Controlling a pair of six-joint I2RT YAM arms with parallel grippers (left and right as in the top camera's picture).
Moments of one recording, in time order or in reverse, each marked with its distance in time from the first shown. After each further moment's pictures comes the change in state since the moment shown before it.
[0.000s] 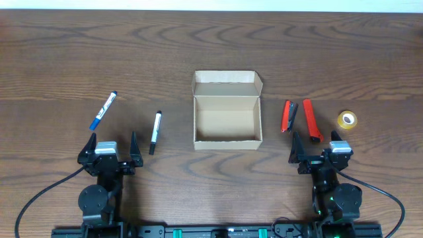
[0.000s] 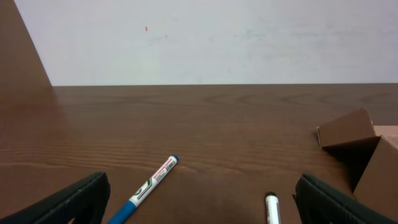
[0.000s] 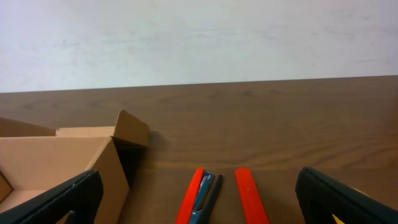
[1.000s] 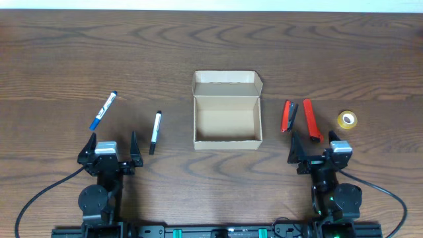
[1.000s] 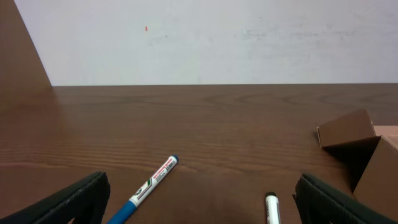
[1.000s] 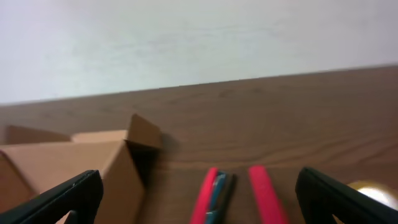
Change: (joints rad) left arm 0.000 0.000 0.000 0.000 0.000 0.000; right arm 0.000 0.005 0.000 0.004 -0.038 0.102
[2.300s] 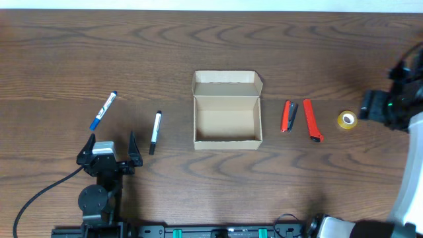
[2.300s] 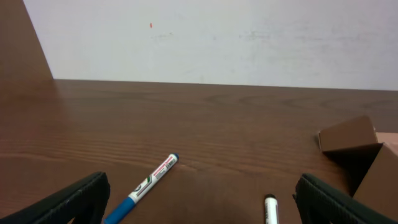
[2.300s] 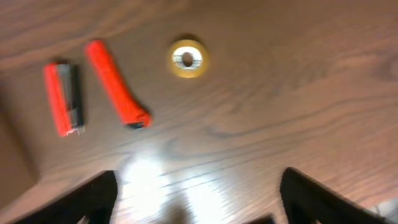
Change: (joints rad) left arm 0.000 0.000 0.001 -0.005 -0.019 -0.044; right arm -0.443 1.445 1.531 -1.269 0.134 -0.207
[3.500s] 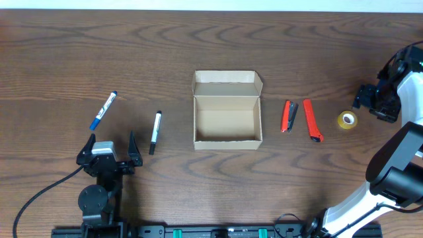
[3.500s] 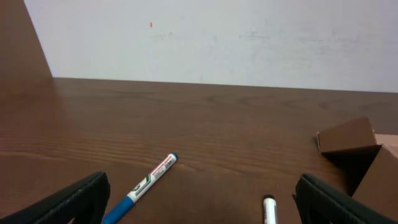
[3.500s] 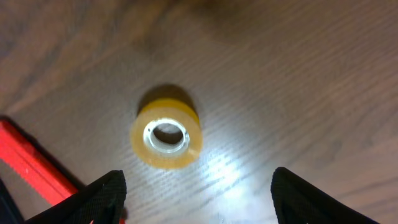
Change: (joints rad) left arm 0.000 0.000 0.000 0.000 0.000 -0.008; right arm -0.058 0.483 0.000 0.291 -0.026 0.056
